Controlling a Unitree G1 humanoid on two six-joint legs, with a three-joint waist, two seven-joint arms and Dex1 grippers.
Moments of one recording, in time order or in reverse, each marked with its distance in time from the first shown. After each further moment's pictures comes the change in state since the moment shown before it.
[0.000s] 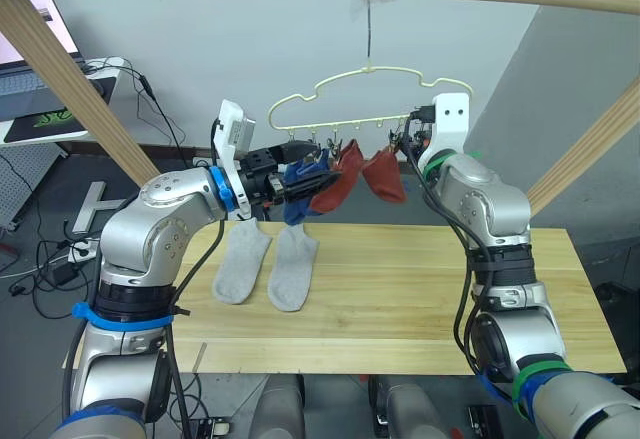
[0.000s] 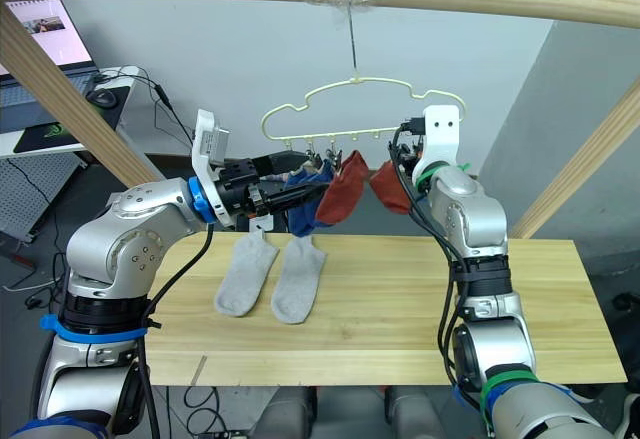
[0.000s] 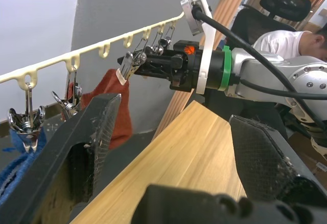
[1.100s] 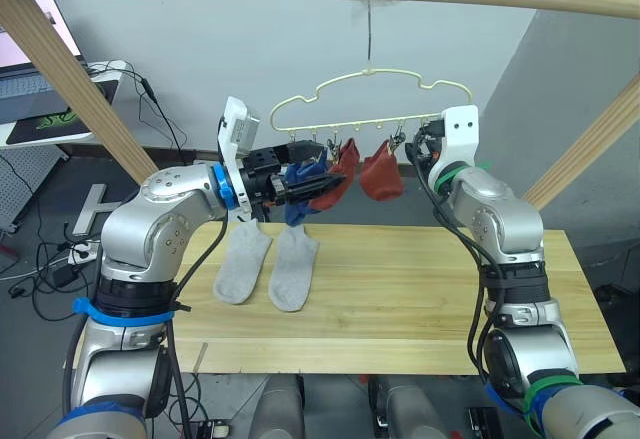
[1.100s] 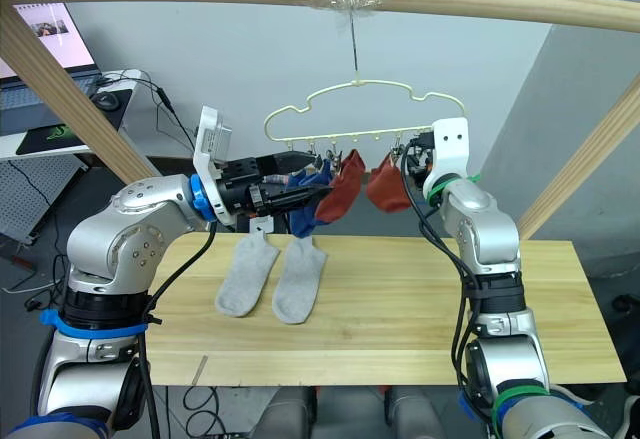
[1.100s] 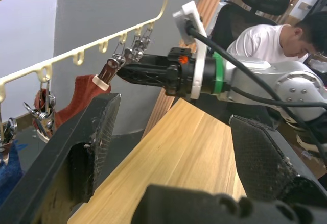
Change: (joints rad) left arm -0.017 0.006 -0.009 0.001 0.000 0.002 -0.060; right arm 0.099 -0.067 0.024 -0.068 -0.012 -0.024 0.082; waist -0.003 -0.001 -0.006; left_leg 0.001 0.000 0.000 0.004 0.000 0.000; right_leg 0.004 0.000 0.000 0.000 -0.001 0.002
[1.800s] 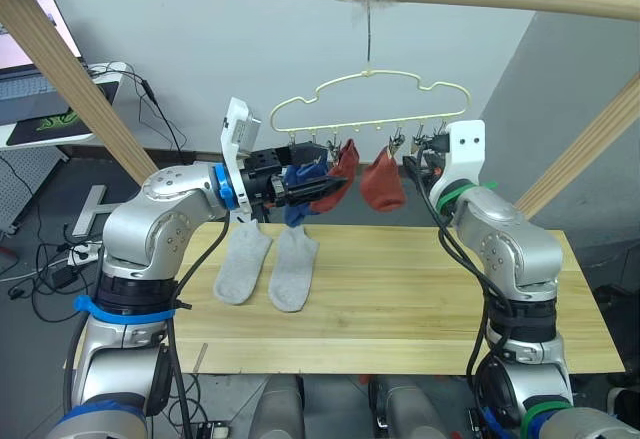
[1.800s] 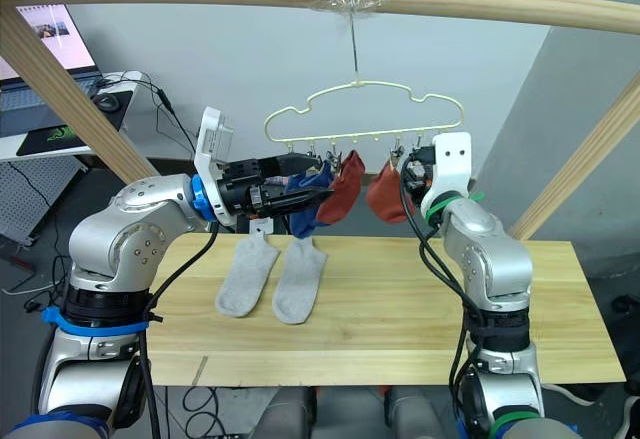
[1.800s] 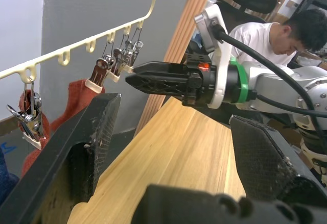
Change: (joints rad) left arm -0.016 -0.001 -0.006 0.027 0.000 0.000 -0.049; right arm 0.154 0.062 -0.014 -0.343 0.054 0.204 -0.048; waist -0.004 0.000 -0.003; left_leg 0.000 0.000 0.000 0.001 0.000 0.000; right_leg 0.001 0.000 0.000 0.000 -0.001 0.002
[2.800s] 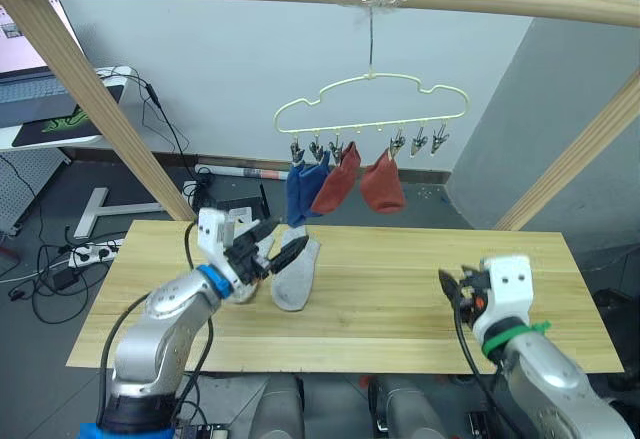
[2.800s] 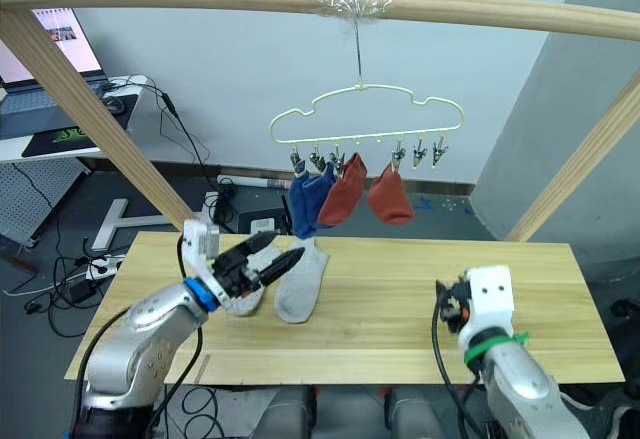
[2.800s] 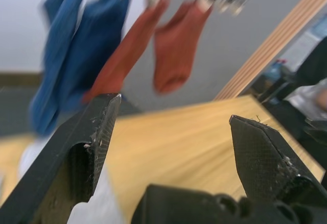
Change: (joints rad) left arm 0.502 -0.139 0.073 -0.158 0.087 -0.184 0.299; right arm 0.785 -0.039 0.035 -0.642 -0.020 -0.010 0.010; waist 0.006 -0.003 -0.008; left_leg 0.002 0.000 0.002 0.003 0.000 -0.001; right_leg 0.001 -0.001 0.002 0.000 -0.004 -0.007
